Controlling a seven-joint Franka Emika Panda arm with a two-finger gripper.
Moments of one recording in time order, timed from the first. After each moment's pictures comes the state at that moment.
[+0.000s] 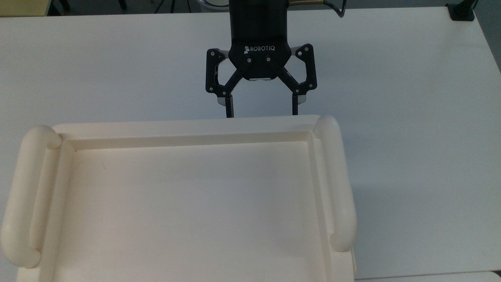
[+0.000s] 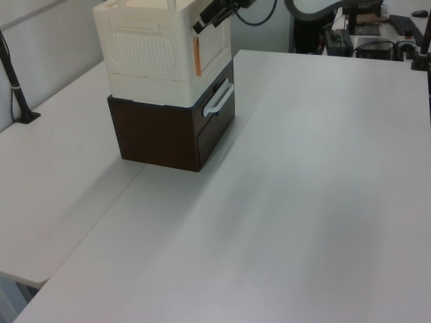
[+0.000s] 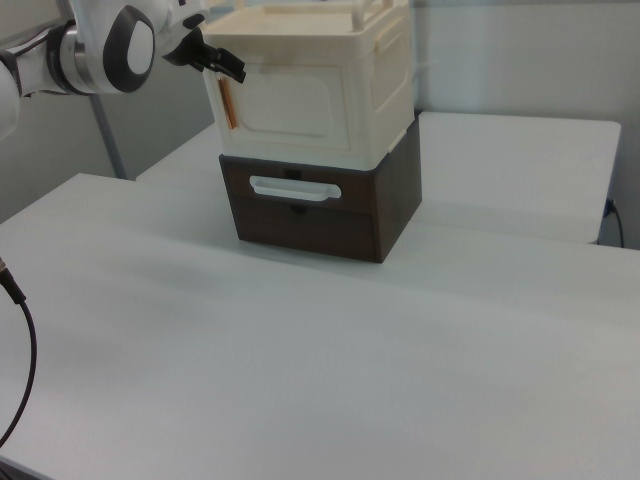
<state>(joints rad) 0.37 0.34 -0.24 -1.37 0.03 2.56 0.25</state>
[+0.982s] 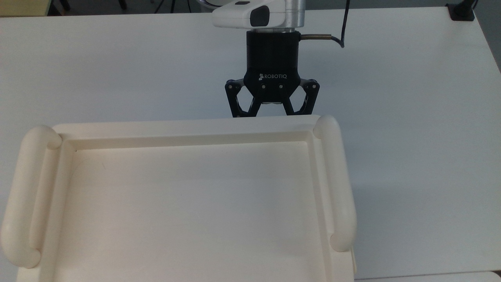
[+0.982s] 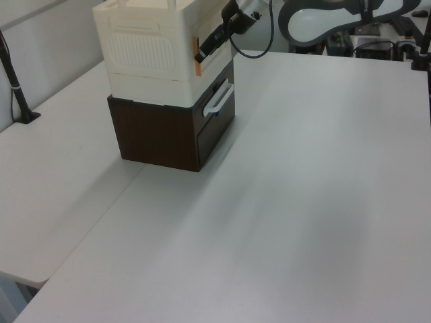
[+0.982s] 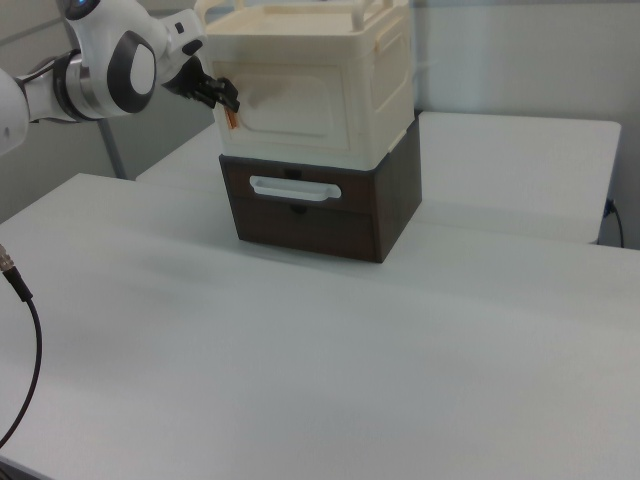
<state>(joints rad) 0.39 0.38 -0.23 -1.42 -0.07 2.56 0.24</state>
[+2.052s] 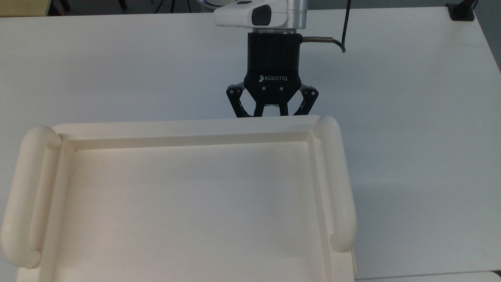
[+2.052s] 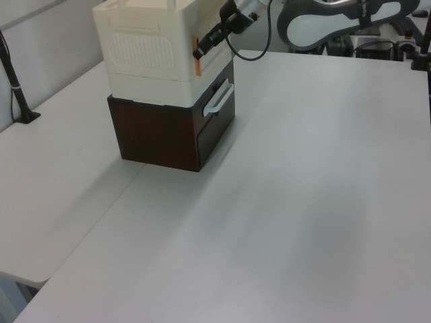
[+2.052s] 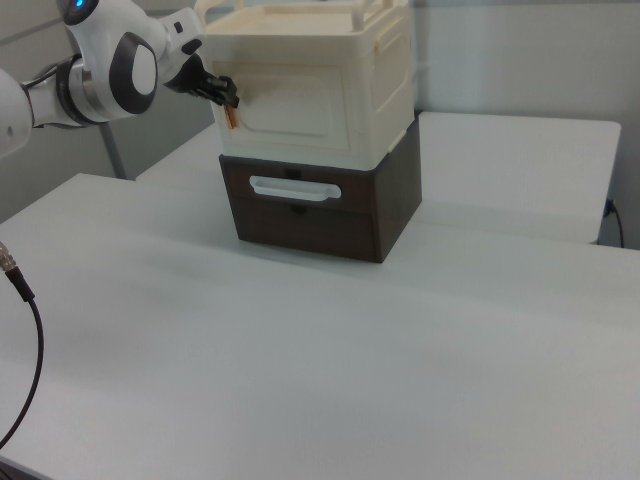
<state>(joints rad) 0.39 0.39 -0.24 -1.41 -0.12 2.60 0.30</state>
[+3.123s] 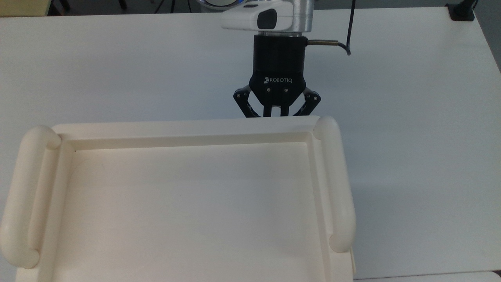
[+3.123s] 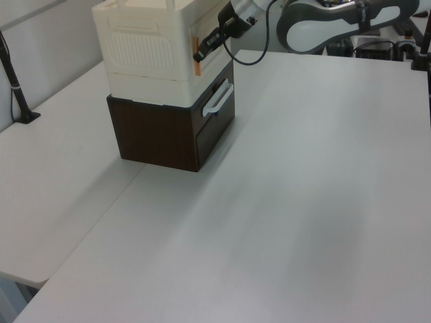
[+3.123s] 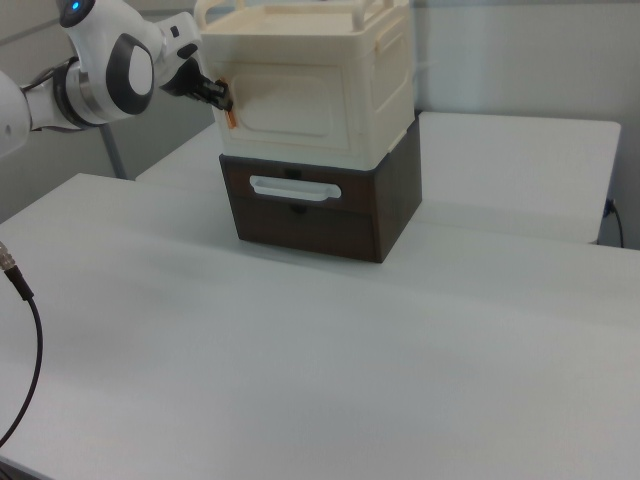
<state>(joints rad) 0.40 0.39 -0.23 -1.42 -0.15 2.59 0.36</state>
